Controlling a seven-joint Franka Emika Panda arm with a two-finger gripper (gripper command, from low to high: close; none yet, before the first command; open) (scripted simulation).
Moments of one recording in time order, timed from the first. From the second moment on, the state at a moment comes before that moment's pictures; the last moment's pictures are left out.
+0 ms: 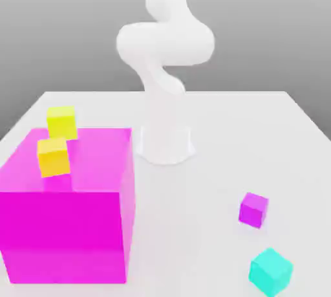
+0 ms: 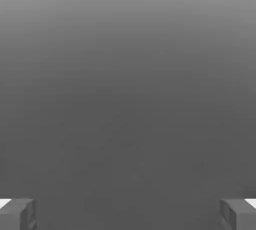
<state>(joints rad) 0.02 -0.71 0.02 -2.31 0.00 2.33 0.78</state>
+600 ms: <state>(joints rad) 0.14 -0.05 0.14 -2.37 -0.06 2.56 0.68</state>
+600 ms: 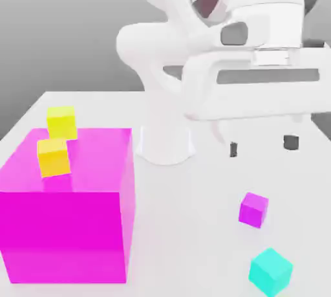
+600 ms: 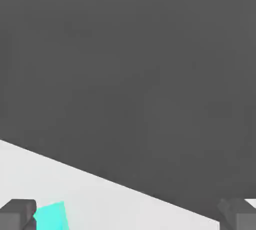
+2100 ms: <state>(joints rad) 0.35 -0.04 0.26 -2.87 0.02 2.83 0.38</state>
